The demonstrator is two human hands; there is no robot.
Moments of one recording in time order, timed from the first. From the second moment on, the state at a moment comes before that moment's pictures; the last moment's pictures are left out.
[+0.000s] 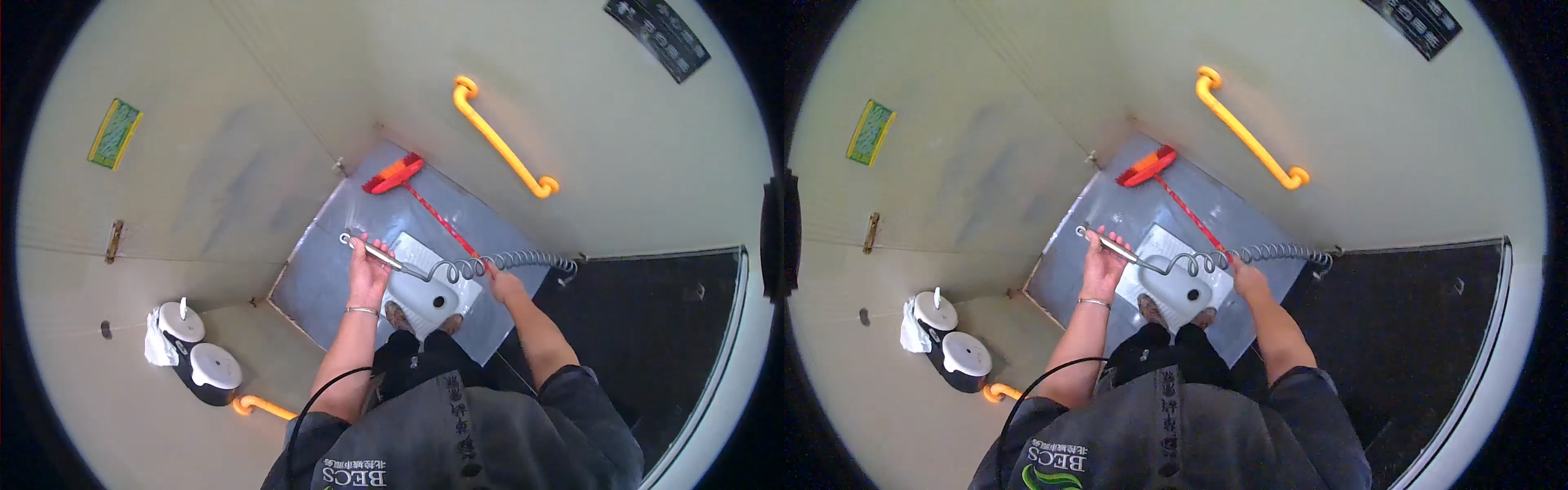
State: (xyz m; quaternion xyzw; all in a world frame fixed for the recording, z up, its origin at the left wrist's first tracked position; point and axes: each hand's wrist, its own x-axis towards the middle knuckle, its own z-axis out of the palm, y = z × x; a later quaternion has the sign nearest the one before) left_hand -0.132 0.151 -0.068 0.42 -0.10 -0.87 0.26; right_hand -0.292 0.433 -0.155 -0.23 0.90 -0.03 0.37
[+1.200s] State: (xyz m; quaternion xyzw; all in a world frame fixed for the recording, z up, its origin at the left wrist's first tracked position) left_hand -0.123 0.109 -0.224 0.50 -0.10 -0.84 -0.17; right_hand 0.135 0.530 -0.061 0.21 0.84 -0.40 0.30
